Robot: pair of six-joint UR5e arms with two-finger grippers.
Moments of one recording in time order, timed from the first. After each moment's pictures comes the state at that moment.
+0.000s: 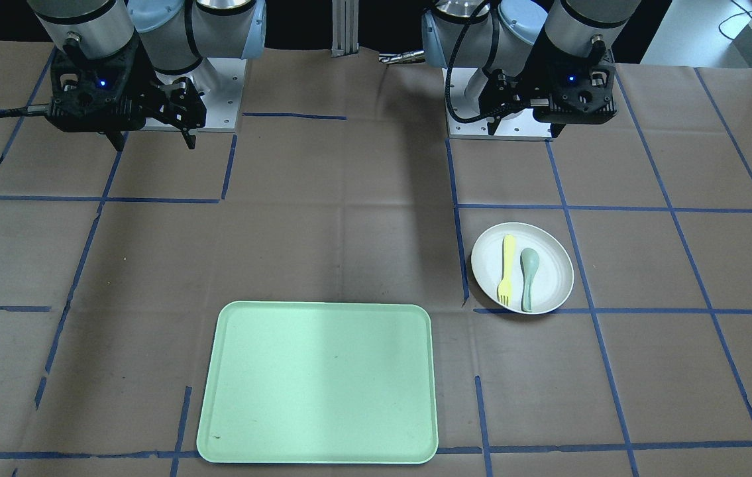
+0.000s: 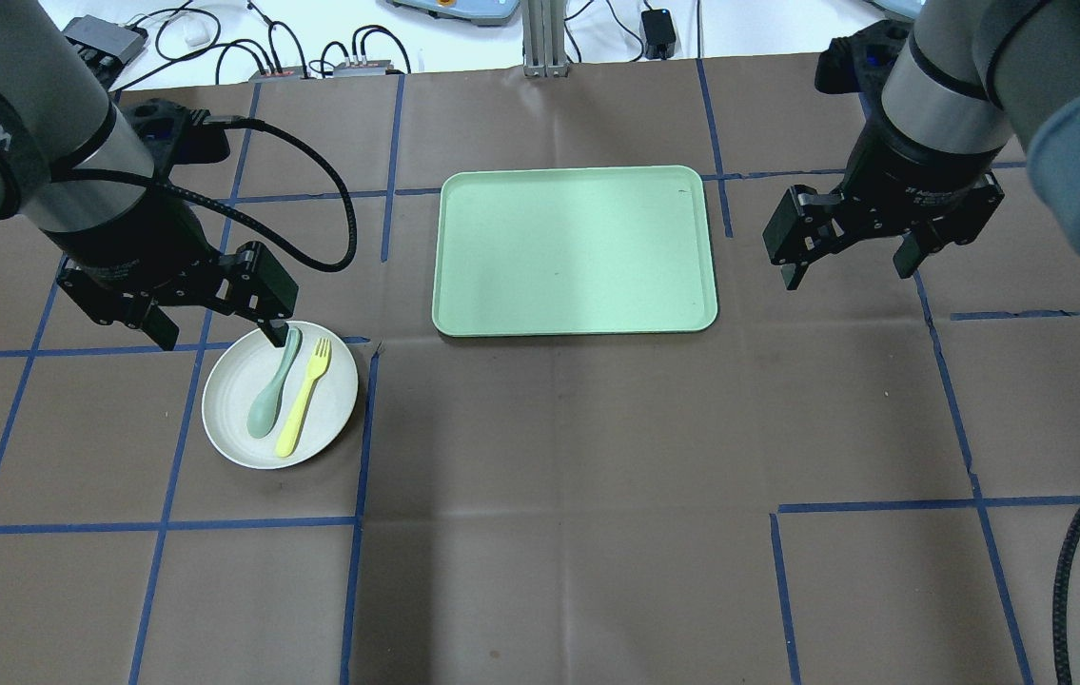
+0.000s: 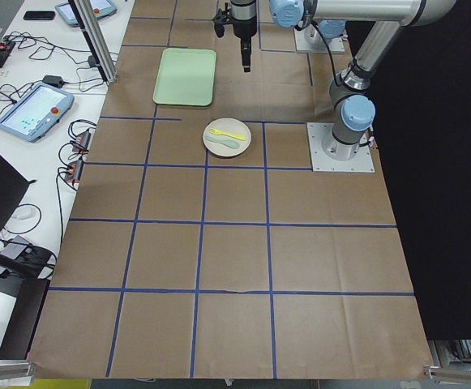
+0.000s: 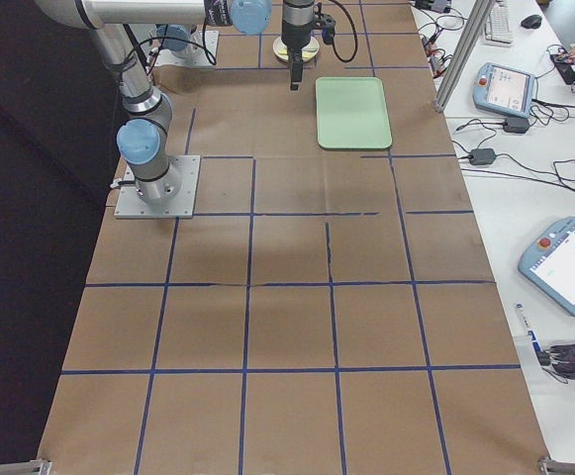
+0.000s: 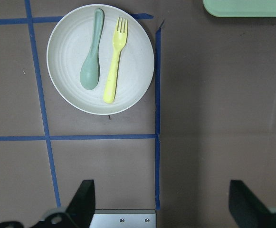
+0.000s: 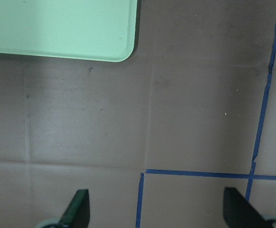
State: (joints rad) left arm -1.53 -1.42 -1.71 -1.69 1.58 0.05; right arm 1.57 -1.66 1.66 -1.54 -1.57 -0.07
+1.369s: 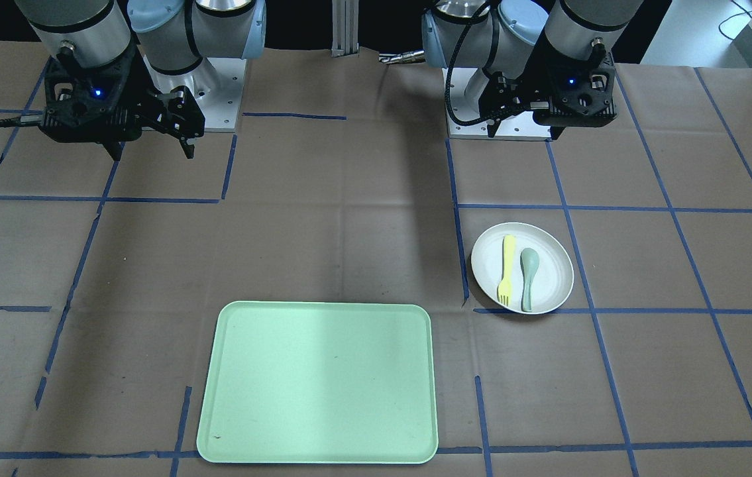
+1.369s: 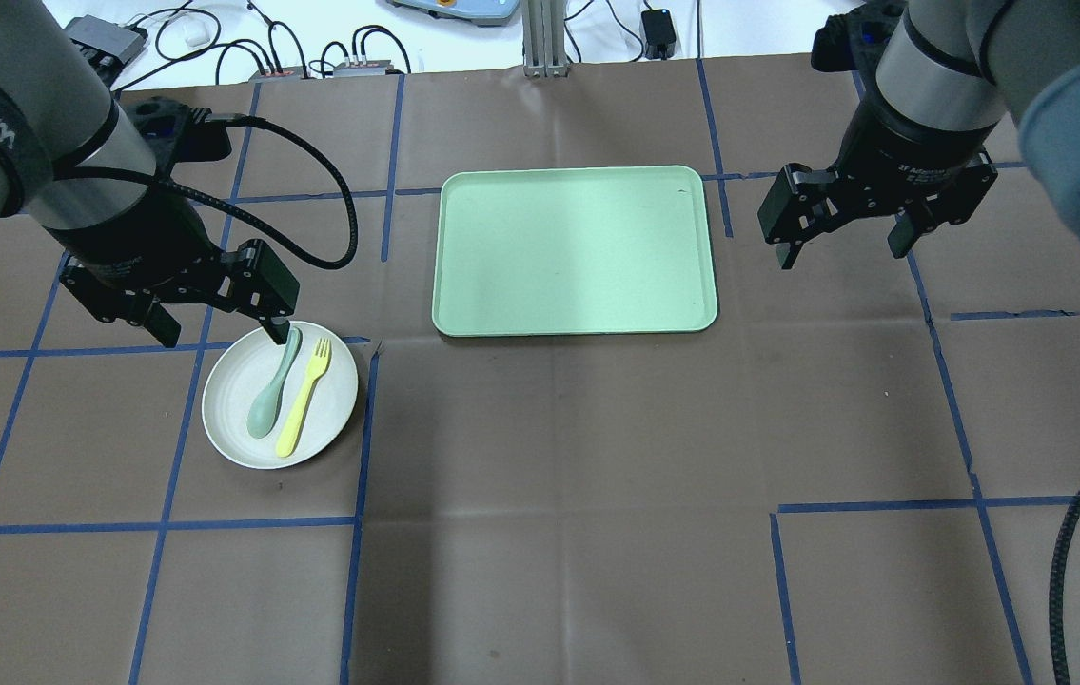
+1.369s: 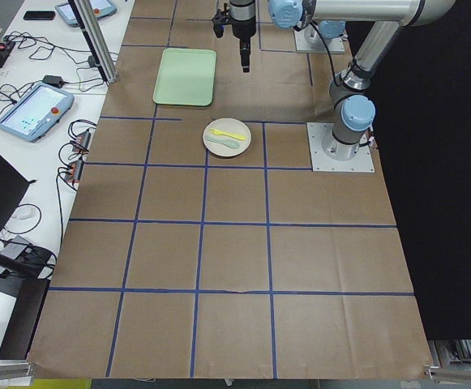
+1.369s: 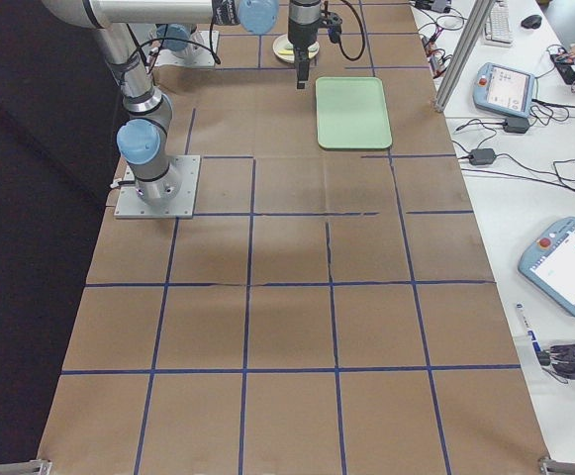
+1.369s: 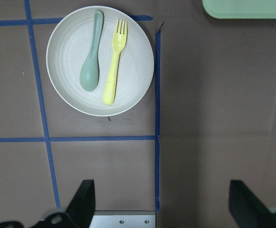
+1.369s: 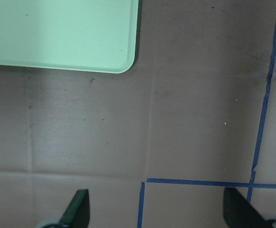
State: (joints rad) left arm -1.53 -1.43 -1.71 -1.68 1.57 0.05; right arm 1.57 -1.62 1.62 -1.55 -1.57 -0.06
